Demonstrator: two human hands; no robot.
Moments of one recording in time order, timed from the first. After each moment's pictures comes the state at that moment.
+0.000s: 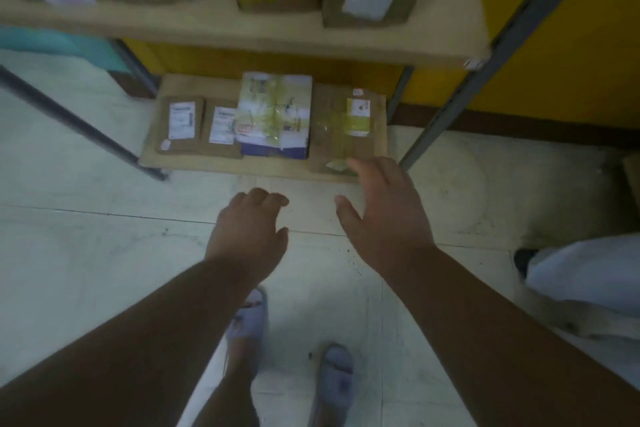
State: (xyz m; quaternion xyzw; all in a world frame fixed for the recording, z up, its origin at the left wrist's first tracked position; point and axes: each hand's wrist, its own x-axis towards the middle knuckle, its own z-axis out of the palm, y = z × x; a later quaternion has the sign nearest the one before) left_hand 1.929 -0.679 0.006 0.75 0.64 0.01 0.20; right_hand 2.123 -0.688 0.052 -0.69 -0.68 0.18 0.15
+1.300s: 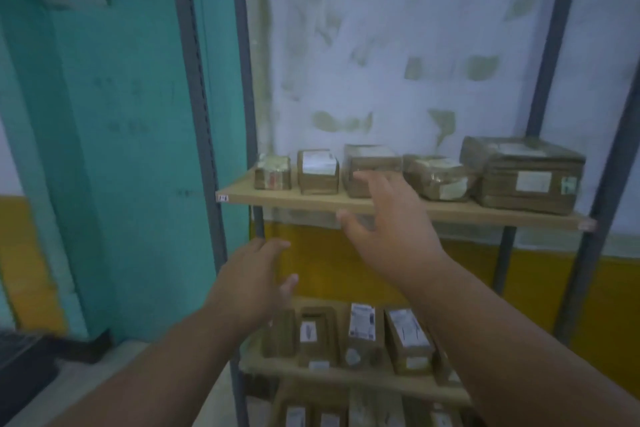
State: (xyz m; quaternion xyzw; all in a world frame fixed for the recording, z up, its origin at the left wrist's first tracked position) left_hand 1.608 -0.656 0.536 0.73 0.63 0.28 -0.02; right_hand 1.816 -0.675 0.621 -0.54 -0.74 -0.04 0.39
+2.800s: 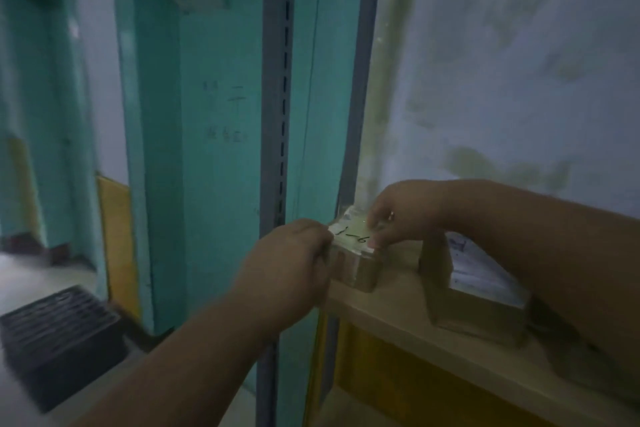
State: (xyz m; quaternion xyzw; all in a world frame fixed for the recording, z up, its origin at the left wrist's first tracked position) left_hand 1.507 -0.423 0.599 0.67 0.65 0.34 -0.11; right_hand 1.663 -0.289 0.698 -0.38 -0.92 -0.06 -0.07
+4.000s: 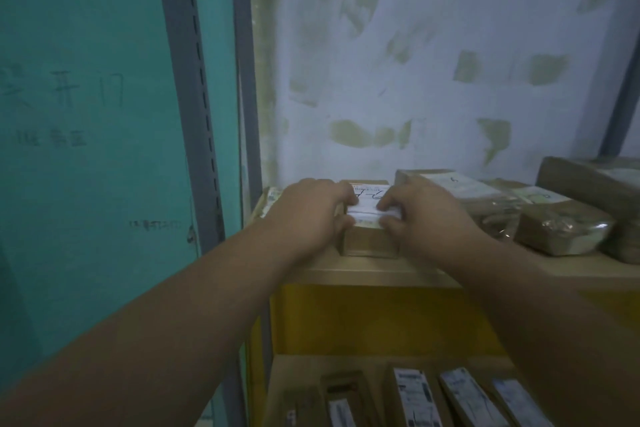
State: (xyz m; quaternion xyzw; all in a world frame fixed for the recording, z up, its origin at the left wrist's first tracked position) left_hand 1.547 -0.374 0.638 0.86 0.43 0.28 -0.06; right_hand 1.732 -0.425 0.647 -0.64 -0.72 -0.11 0.25
